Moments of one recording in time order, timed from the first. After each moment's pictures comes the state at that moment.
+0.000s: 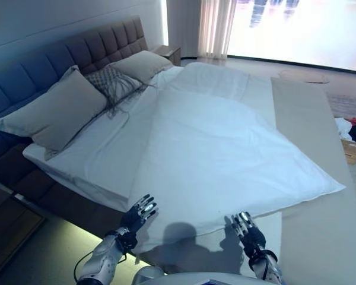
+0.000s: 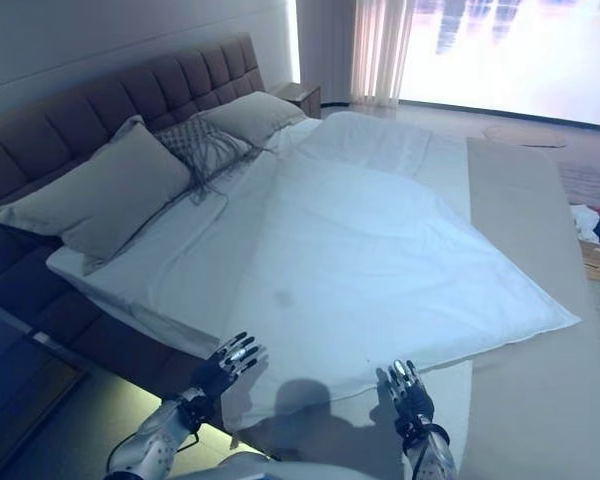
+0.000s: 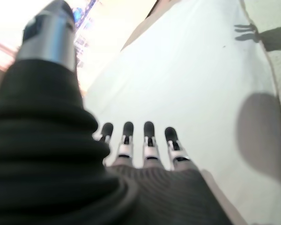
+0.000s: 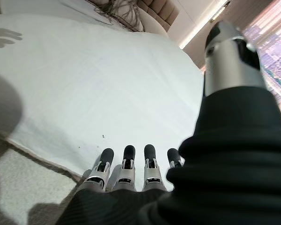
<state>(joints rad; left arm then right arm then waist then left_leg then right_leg) 0.16 0.28 -0.22 0.42 -0.67 0.04 -0.35 0.20 -0.19 0.13 0.64 1.00 -0.18 0.11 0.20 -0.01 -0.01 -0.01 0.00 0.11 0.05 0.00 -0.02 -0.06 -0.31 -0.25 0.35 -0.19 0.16</state>
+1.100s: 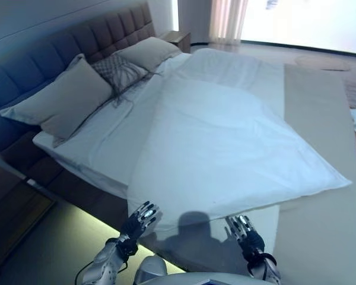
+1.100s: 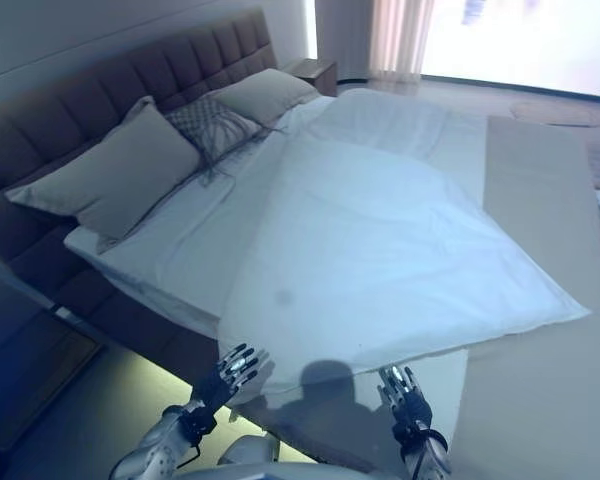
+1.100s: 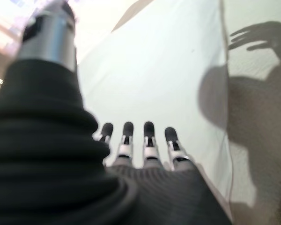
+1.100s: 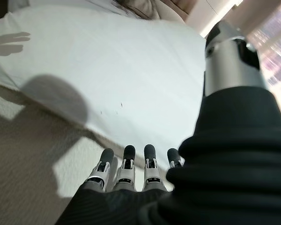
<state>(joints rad) 0.20 0.25 -0.18 0.46 -0.68 0.03 -0.35 0.25 -0.21 0.18 0.63 1.03 -0.17 0.10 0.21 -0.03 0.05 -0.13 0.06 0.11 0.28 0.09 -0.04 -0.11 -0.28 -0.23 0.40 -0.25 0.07</state>
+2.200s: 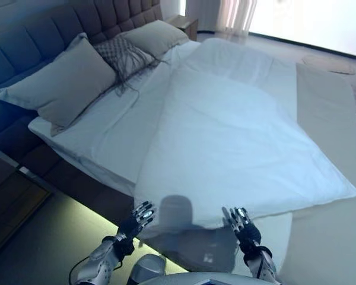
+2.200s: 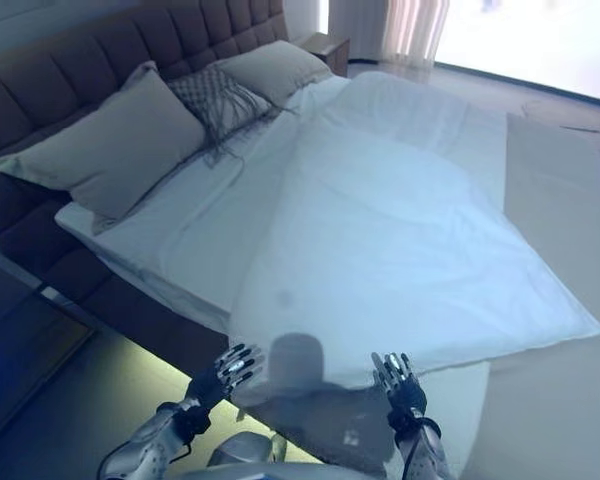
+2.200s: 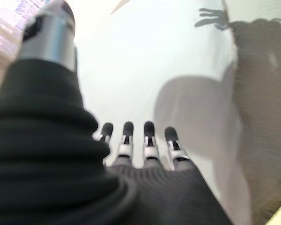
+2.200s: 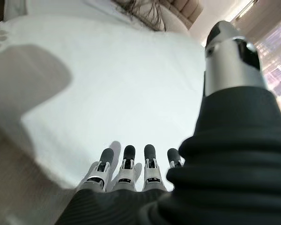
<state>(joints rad) 0.18 0.30 -0.21 0.45 -0.66 0.04 -0.35 0.17 -0.15 0.13 0.67 0.99 -0.19 0.12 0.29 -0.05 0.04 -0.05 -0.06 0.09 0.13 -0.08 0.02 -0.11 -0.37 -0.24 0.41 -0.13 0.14</state>
